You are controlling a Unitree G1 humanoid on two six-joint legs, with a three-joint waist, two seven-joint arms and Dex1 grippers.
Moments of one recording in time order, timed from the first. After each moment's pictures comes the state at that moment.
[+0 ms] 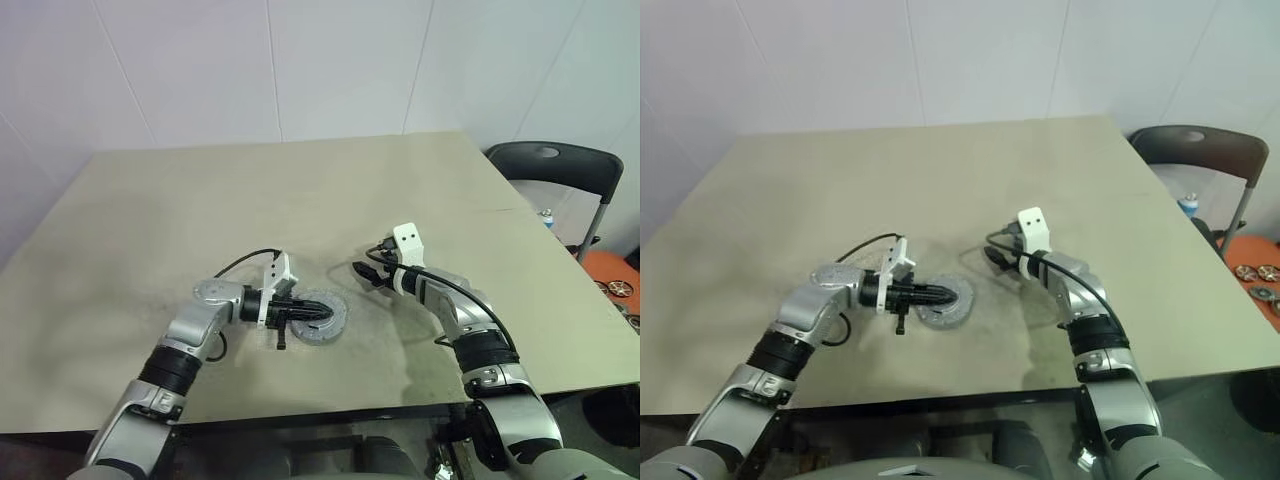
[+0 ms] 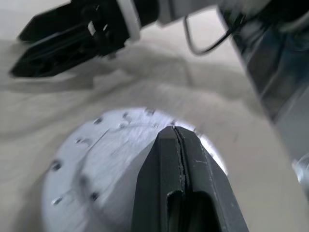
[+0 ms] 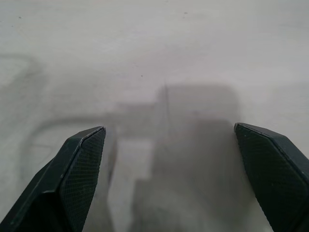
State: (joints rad) left arm -0.48 0.41 -0.27 0.25 -0.26 0.36 -1.24; right arm -0.58 -0.26 0.02 0.46 0.17 0.52 0.47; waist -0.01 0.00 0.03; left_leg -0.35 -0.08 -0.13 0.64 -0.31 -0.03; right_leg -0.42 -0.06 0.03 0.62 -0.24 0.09
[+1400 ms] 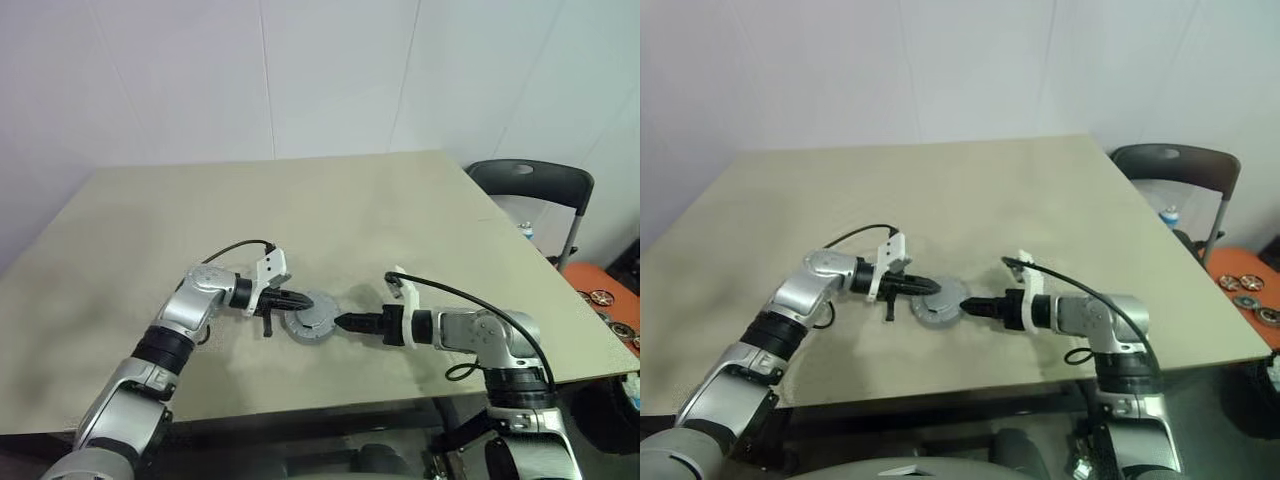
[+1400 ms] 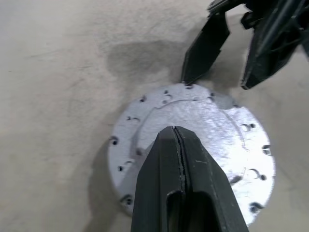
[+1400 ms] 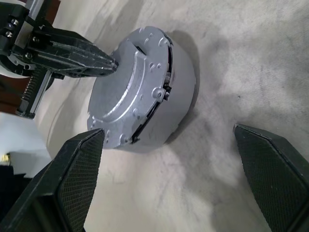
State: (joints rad) left arm -0.58 0.45 -0.31 0.44 -0.16 0.25 -1.22; right arm -0.38 -0.27 -0.08 0.02 0.60 1.36 0.59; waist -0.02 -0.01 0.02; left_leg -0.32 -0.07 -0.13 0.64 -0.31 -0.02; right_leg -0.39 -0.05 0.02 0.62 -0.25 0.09
